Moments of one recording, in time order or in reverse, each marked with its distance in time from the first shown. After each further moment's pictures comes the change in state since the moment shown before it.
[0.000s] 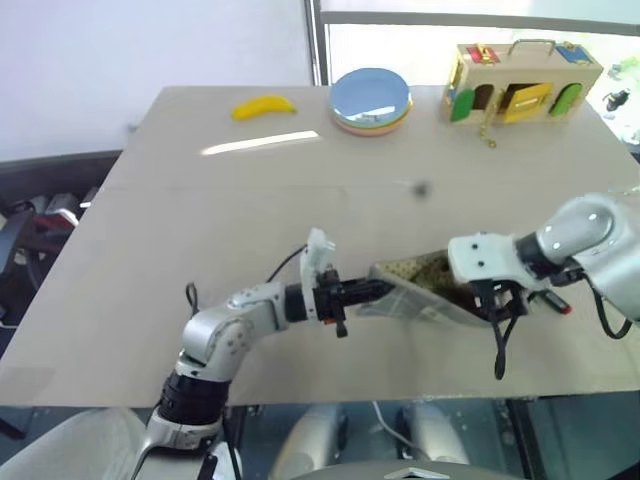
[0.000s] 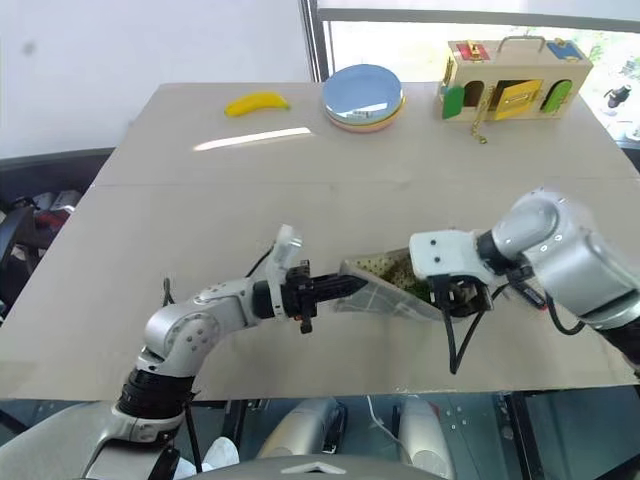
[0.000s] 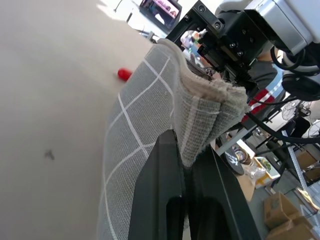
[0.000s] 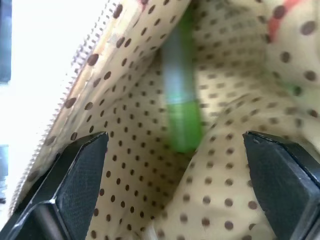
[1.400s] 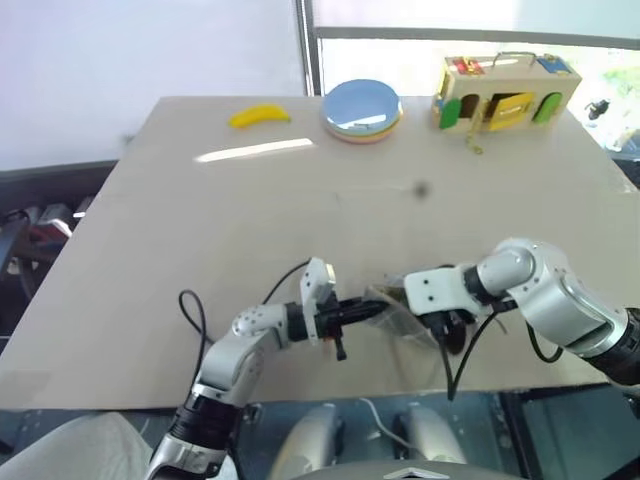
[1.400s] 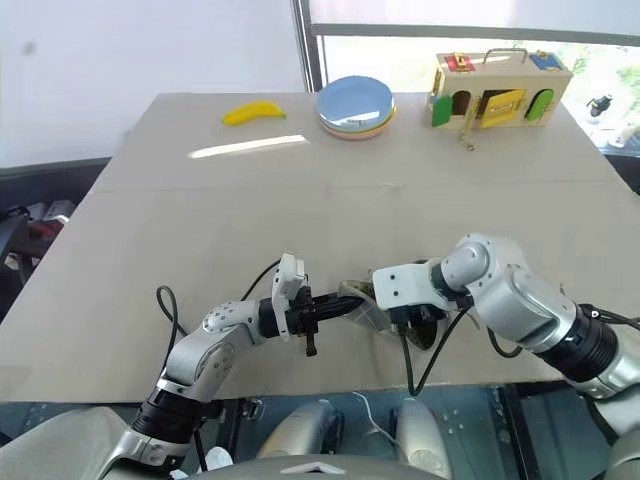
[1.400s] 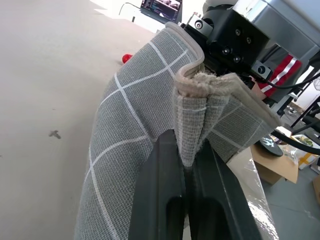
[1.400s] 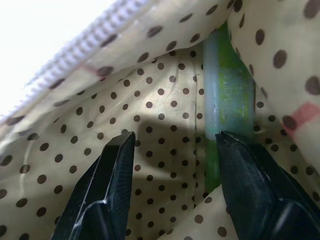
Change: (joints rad) left arm 0.108 -0.034 -0.058 0.126 0.229 -0.399 -0.134; right arm 0.042 0.205 0.131 0.011 -0.242 0.010 -0.075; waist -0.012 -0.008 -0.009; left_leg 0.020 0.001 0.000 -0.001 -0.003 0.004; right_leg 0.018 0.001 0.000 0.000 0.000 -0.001
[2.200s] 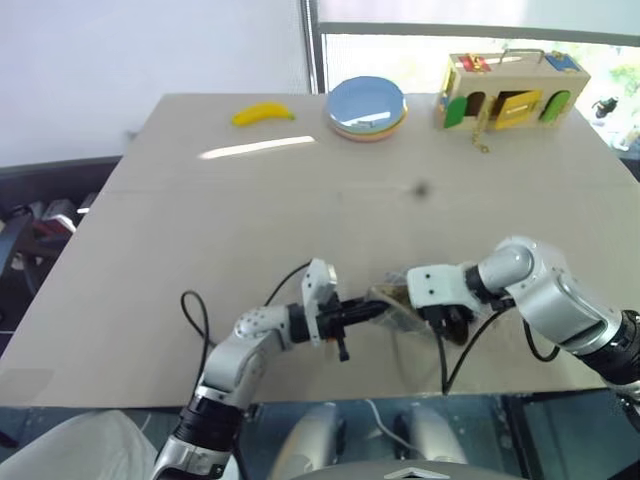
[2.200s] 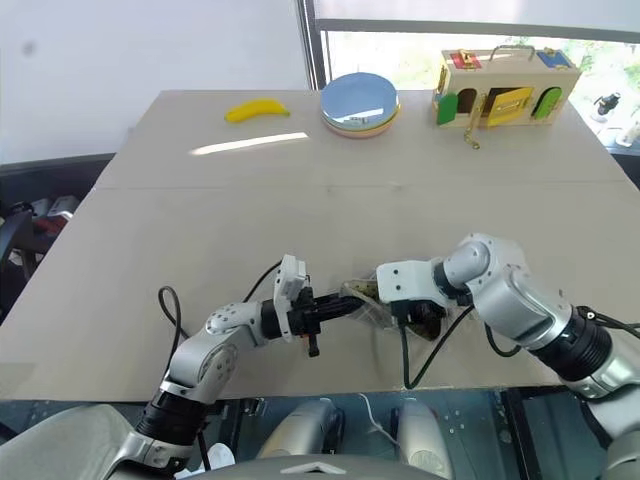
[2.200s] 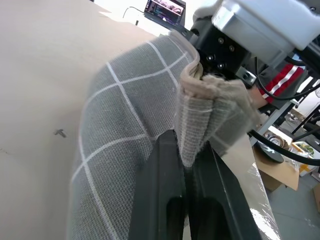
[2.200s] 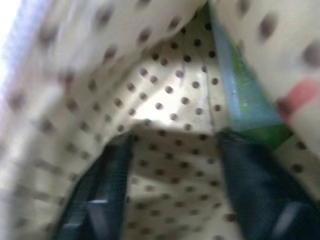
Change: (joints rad) left arm 0.007 -0.020 0.003 0.001 0.003 -0.003 0.001; right arm 0.005 0.035 -0.047 0.038 -0.009 0.024 -0.013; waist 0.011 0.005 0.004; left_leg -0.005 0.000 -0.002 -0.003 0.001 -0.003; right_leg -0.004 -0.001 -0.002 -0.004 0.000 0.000
